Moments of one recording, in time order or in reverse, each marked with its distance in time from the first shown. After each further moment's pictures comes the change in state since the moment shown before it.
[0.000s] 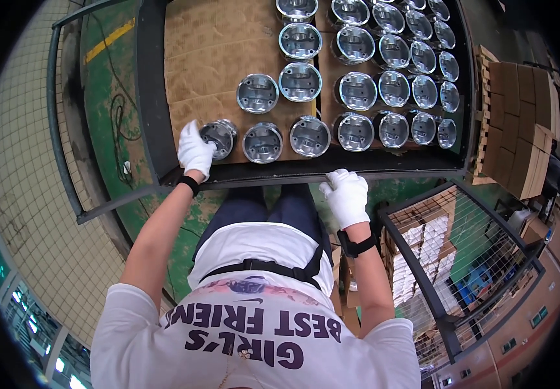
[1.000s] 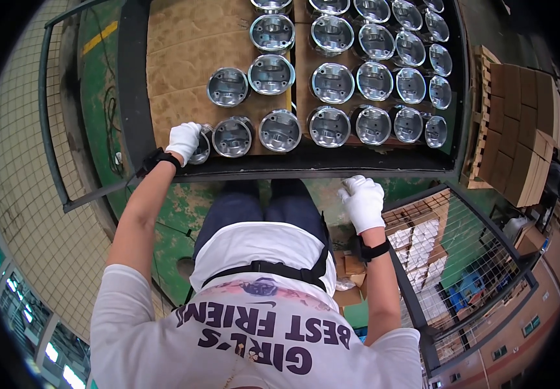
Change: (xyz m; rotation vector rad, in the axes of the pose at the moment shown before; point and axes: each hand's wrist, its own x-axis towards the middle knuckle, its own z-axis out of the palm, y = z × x) left_hand 0.022 0.023 0.023 0.493 -0.520 0.416; right_hand -0.021 0.121 -0.013 -0.104 -0.092 0.004
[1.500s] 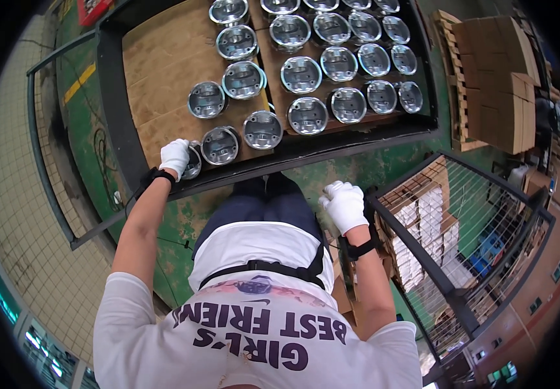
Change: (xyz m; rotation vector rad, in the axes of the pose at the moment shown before) left_hand 0.002 -0.002 0.000 0.000 0.016 -0.019; right_hand -0.059 -0.035 0.030 0.074 0.044 0.022
